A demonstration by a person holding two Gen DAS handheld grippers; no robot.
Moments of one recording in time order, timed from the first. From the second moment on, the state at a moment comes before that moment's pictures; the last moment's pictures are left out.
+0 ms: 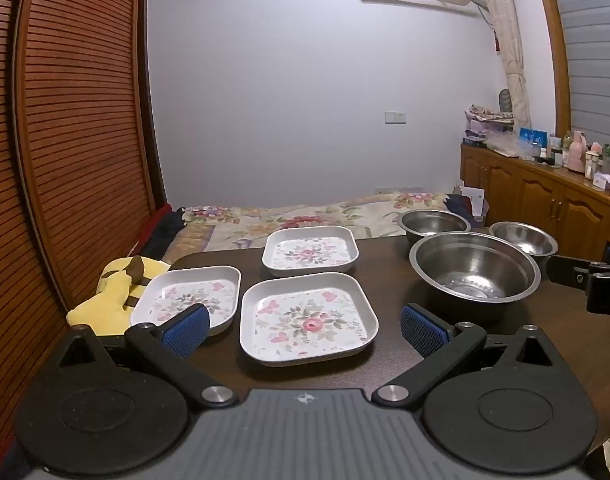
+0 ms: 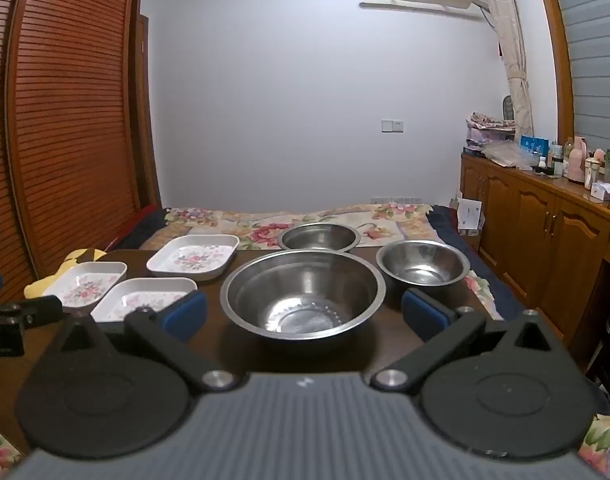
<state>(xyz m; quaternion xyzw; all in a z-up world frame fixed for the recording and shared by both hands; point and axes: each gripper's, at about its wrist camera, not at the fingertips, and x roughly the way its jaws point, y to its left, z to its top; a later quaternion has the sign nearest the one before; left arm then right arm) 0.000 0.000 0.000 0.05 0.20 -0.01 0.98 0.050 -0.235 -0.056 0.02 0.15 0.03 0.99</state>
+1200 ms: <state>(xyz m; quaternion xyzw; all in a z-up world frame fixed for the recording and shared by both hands) -0.003 0.003 0.003 0.04 0.20 -0.01 0.98 0.046 -0.237 -0.054 0.02 0.14 0.03 0.99</state>
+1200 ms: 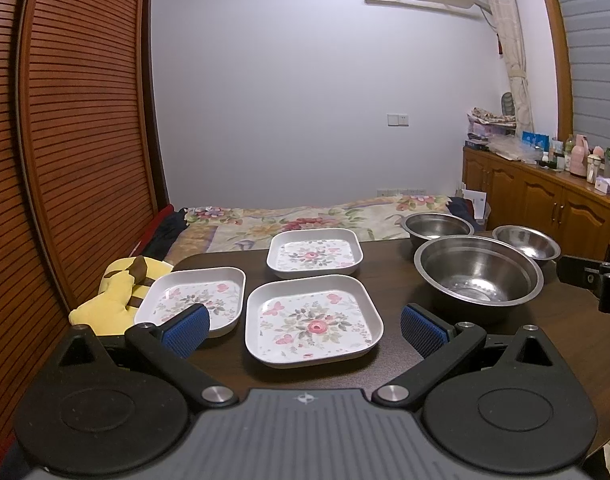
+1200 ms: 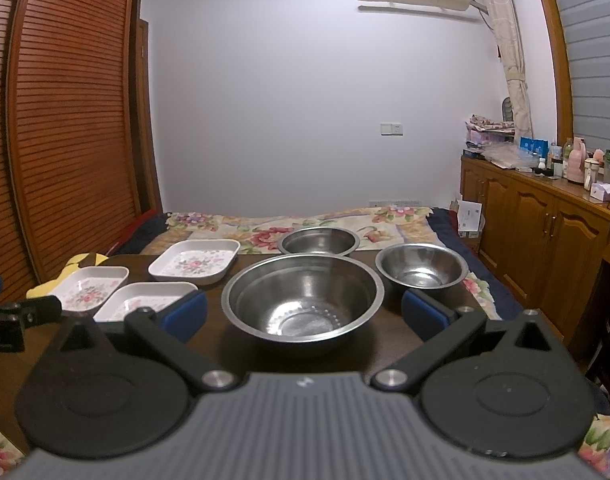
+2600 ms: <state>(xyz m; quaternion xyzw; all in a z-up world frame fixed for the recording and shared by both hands) 0.001 0.011 -0.003 0.04 0.20 0.00 0.98 0.042 -0.229 -0.053 0.01 0.14 0.04 0.99</state>
